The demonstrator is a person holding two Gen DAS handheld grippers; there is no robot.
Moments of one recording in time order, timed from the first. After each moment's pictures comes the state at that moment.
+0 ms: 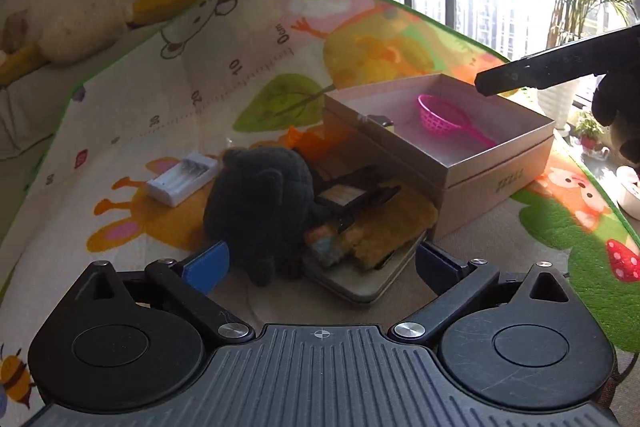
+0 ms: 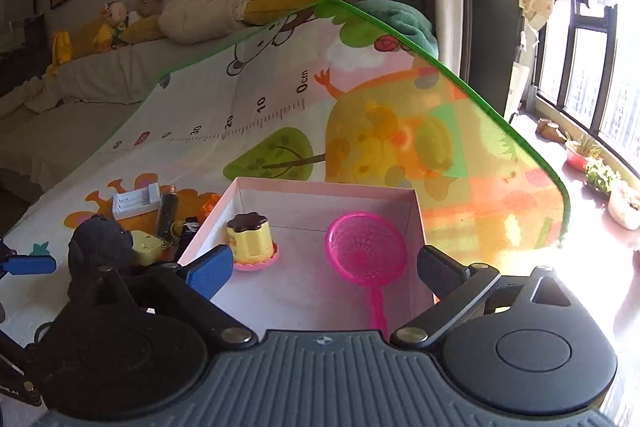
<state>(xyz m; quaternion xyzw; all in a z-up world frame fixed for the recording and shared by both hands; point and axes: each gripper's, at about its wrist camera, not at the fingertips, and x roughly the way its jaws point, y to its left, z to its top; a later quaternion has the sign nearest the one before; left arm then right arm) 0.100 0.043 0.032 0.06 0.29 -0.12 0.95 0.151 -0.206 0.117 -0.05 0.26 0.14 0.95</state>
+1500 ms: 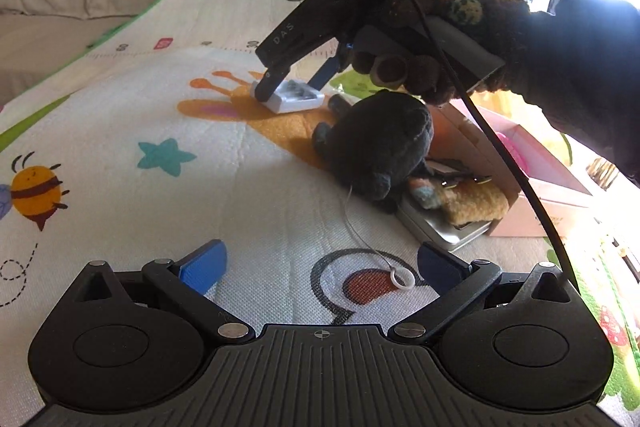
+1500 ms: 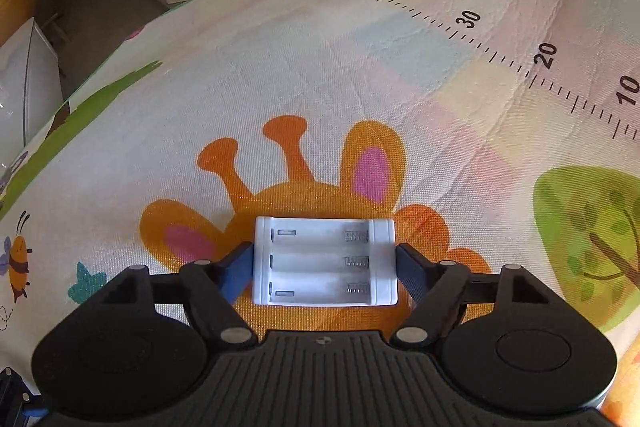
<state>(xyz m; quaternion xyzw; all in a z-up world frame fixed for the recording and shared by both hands) 0.066 0.119 0.002 -0.13 0.30 -0.05 0.94 0.345 0.109 0.059 -0.22 0.49 0.35 0.76</state>
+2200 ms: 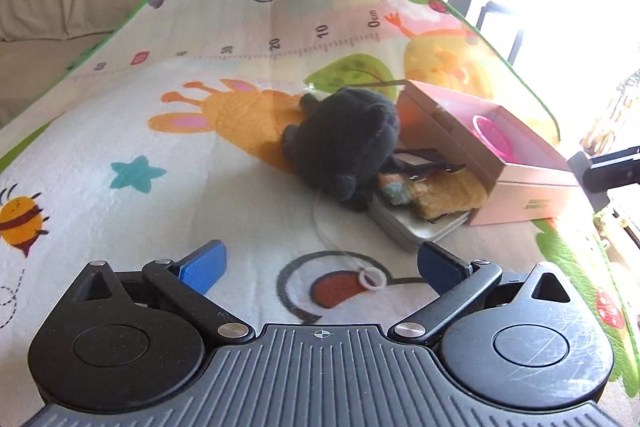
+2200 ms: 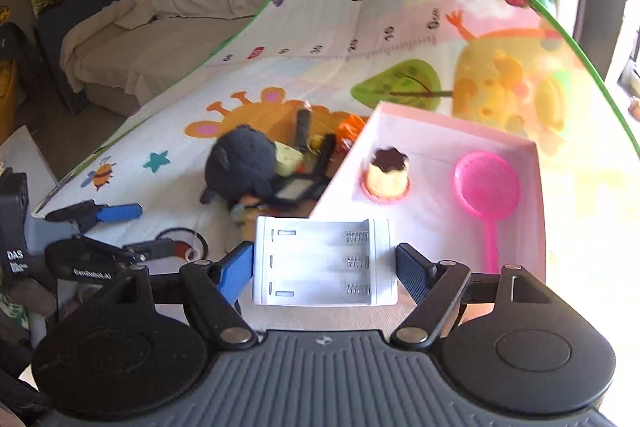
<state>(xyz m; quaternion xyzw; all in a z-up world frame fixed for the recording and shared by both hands) 0.068 0.086 0.020 -0.08 0.30 -0.09 0.95 0.107 -0.176 0.136 -0.07 0.39 0.26 0.88</state>
